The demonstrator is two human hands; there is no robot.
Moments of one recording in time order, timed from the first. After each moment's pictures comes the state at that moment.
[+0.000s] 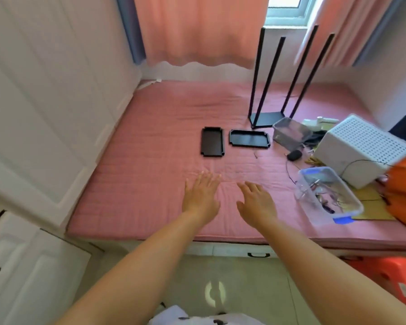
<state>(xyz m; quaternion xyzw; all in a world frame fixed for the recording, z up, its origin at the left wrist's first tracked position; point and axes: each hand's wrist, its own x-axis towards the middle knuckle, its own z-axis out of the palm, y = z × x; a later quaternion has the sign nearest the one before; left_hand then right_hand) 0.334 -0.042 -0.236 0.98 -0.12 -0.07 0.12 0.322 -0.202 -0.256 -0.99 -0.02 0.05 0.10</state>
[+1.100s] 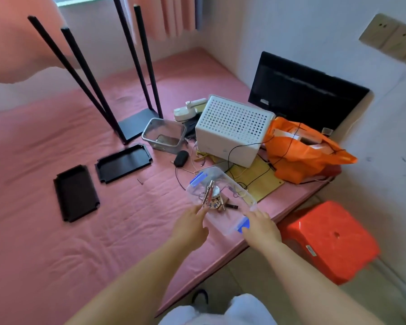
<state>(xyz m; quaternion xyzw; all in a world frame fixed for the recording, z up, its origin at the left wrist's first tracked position) 0.510 -0.446 -0.335 0.88 -0.38 -0.26 0.09 0.385 -0.599 -0.315 -0.89 0.36 0.21 0.20</state>
